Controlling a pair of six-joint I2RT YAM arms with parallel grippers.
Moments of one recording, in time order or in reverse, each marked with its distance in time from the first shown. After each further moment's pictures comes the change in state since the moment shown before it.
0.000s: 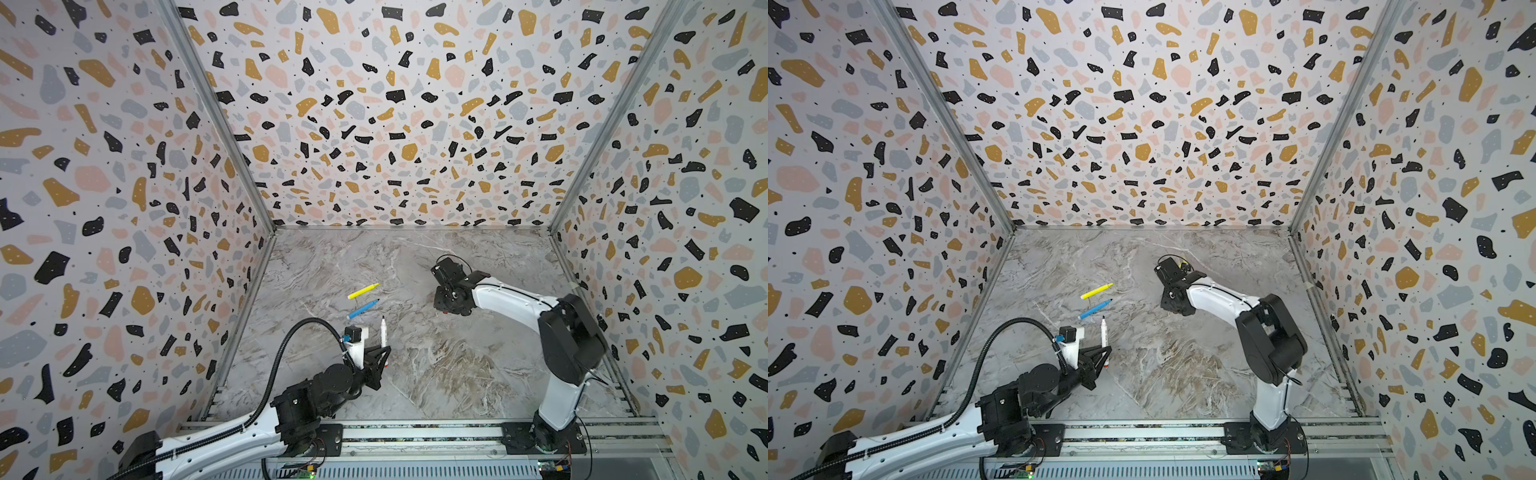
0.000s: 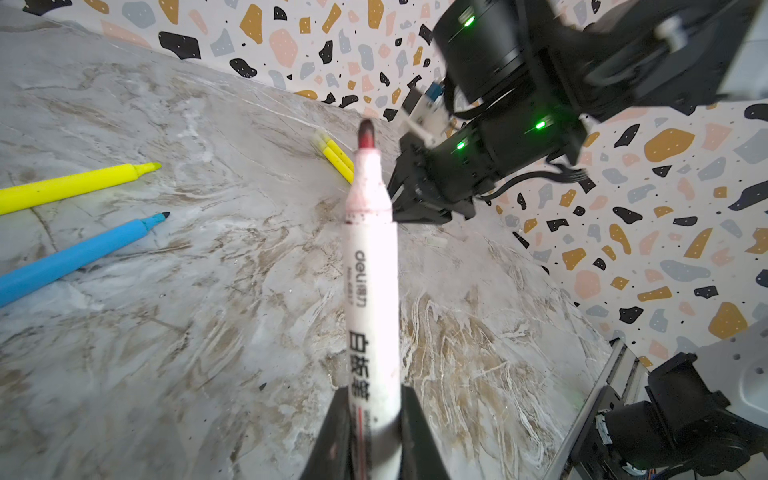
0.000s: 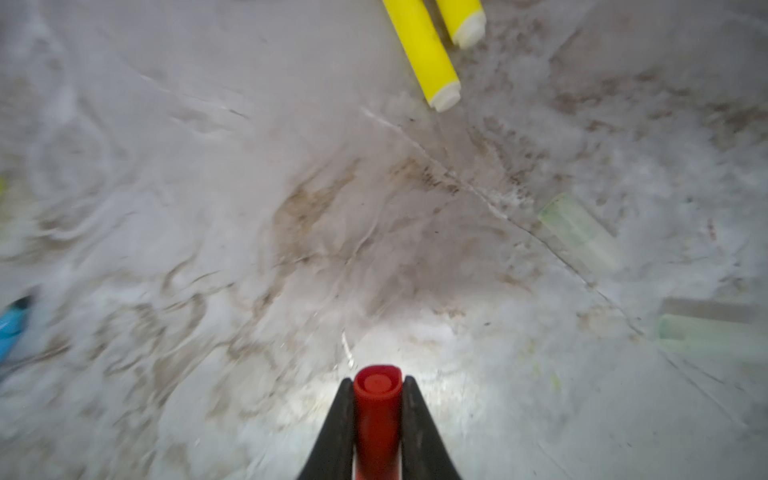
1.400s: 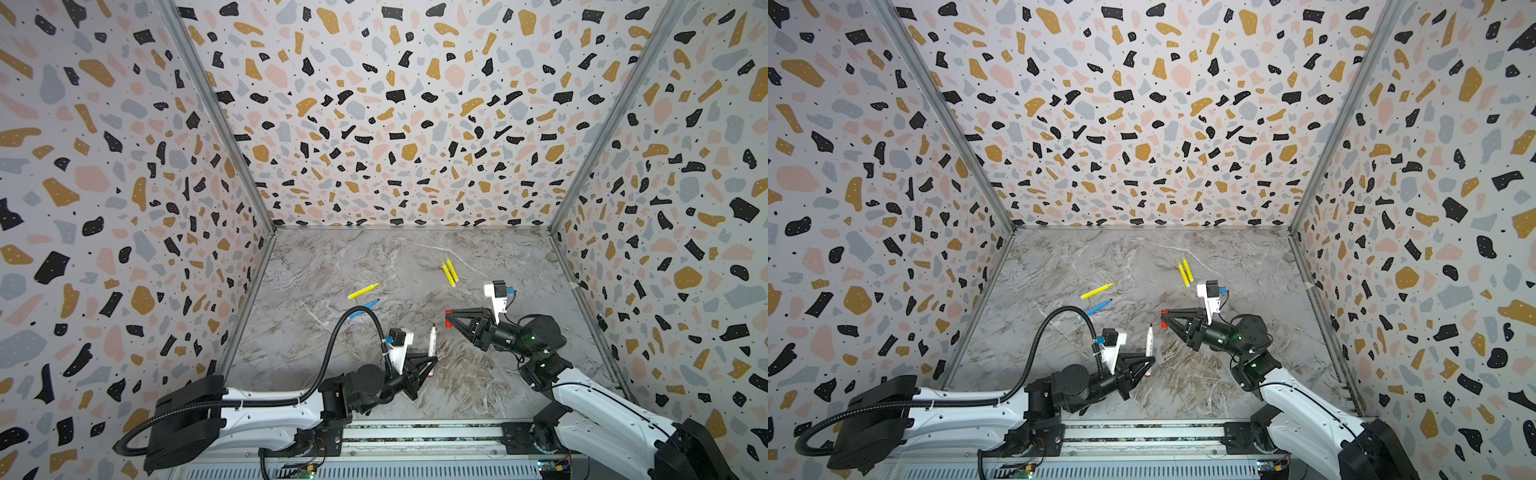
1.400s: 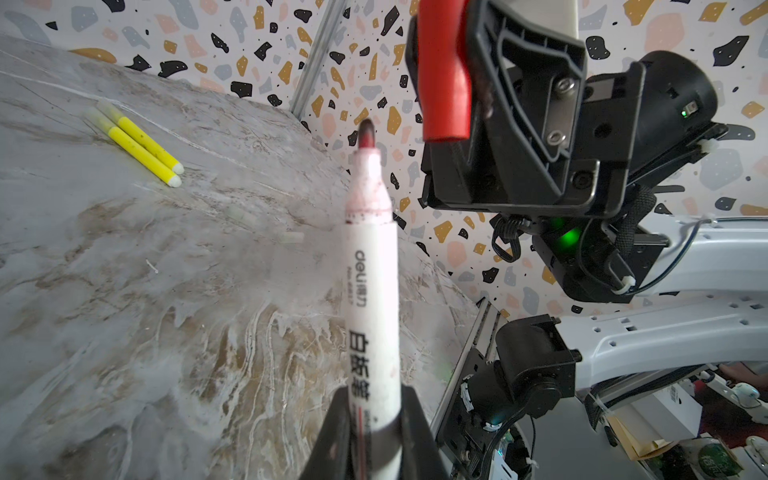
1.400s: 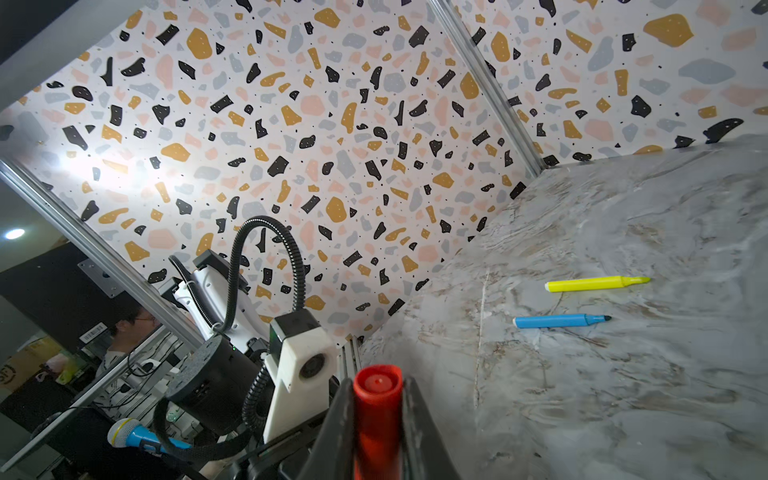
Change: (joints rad) left arm -0.177 0.515 0.110 0.591 0.130 0.008; right arm -0.067 -0.835 -0.918 1.415 -0.826 0.052
